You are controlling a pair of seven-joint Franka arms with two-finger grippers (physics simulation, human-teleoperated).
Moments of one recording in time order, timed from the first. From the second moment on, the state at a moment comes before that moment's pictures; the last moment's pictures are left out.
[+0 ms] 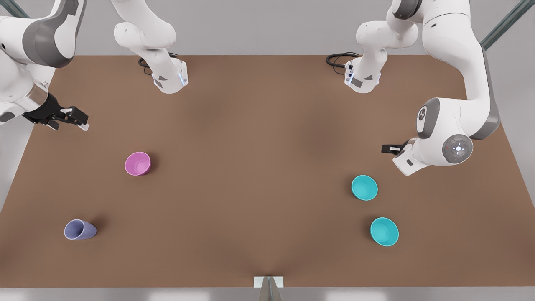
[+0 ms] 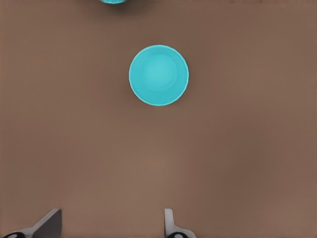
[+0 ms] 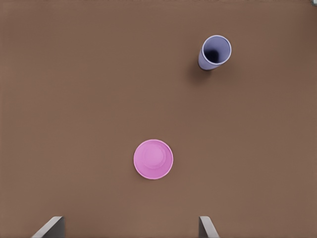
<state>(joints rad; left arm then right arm) -0.02 0.28 -0.09 -1.57 0.04 1.46 -0.01 0.01 -0.04 -0.11 -1.58 -0.02 1.54 -0.08</state>
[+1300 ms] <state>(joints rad) -0.02 0.25 -0.10 -1.55 0.00 1.38 -0.03 -0.12 0.42 -0.12 -2.18 0.14 2.36 -0.21</state>
